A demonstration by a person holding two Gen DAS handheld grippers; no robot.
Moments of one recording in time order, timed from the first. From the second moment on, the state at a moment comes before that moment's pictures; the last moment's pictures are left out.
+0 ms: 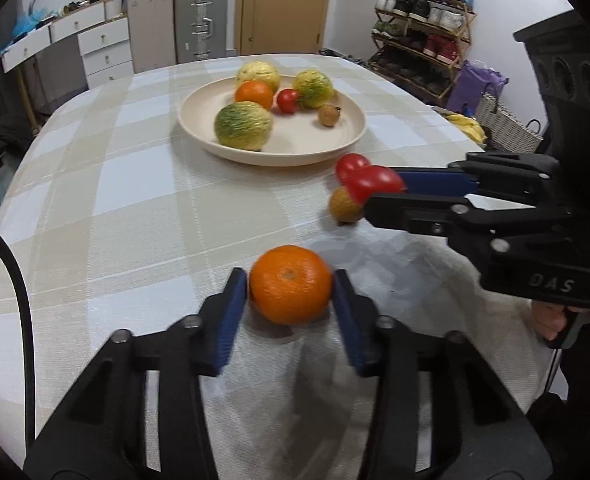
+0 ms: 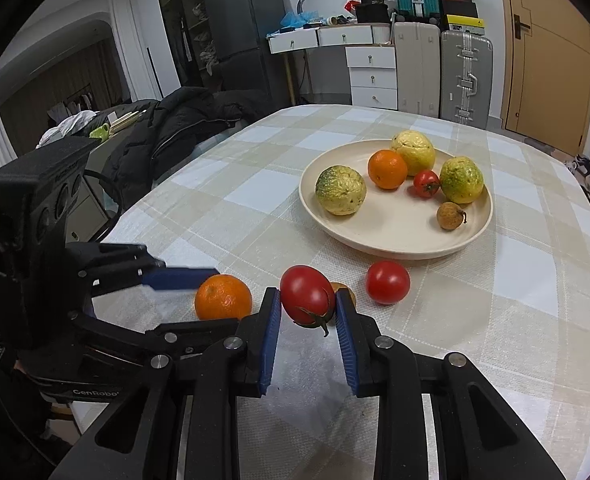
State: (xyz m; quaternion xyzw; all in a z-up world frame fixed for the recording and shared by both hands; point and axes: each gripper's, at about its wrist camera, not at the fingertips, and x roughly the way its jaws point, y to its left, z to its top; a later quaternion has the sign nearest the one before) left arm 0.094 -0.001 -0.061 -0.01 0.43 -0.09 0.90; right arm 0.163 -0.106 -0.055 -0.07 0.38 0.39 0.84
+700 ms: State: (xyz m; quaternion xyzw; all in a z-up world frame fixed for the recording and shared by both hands) left arm 0.087 -0.001 -0.044 -0.02 0.39 -0.09 0.92; right arm 0.168 -0.121 -0.048 -0.06 0.37 0.38 0.85
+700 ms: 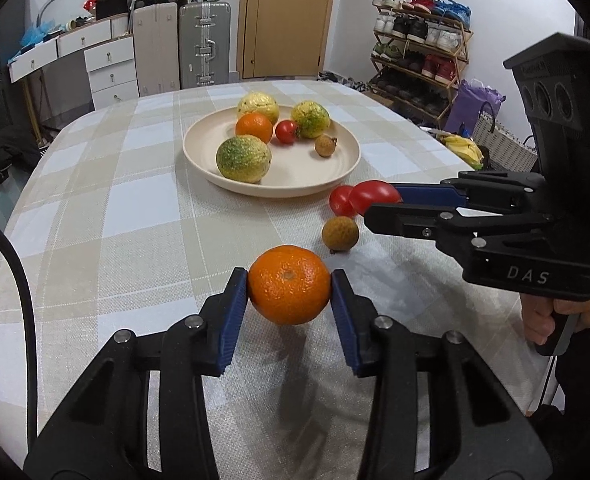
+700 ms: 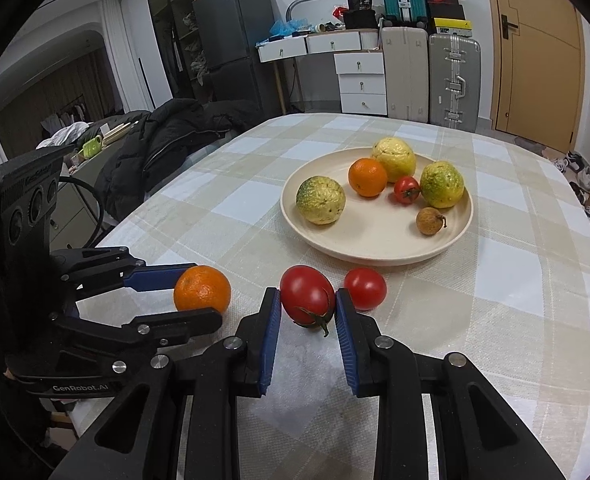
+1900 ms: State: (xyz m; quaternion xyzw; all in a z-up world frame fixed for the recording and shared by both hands) left arm 0.087 -0.005 -0.008 -0.03 0.32 -0.07 0.94; right arm 0.194 -0.175 -0.033 0.01 0.35 0.34 0.88
